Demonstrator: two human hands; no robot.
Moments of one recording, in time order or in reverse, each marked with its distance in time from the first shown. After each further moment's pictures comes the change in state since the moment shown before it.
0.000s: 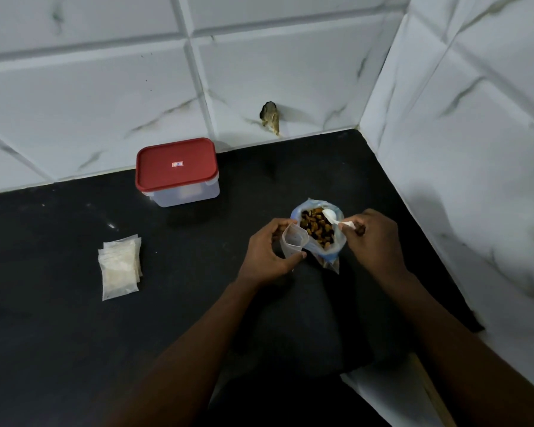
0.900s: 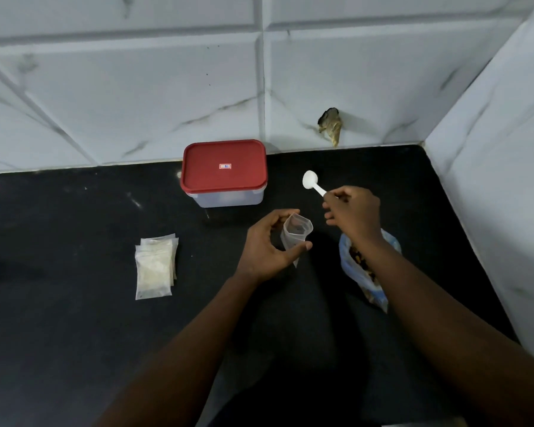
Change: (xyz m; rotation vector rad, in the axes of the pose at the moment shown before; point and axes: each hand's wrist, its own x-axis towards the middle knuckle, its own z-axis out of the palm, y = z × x) left_hand 0.031 -0.024 -0.085 0.030 0.164 -0.033; right_hand 0.115 -0.101 0.096 0.416 -0.178 0.295
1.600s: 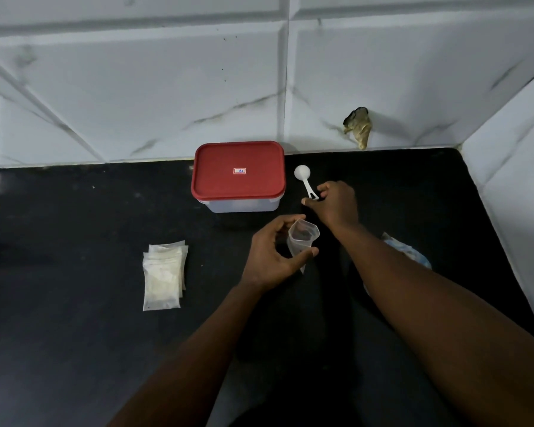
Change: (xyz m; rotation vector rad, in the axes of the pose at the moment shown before) left_hand 0.018 -0.020 -0.013 -0.045 0.030 -0.099; right_hand 0.063 -0.006 0.083 -0.328 -0.093 -0.008
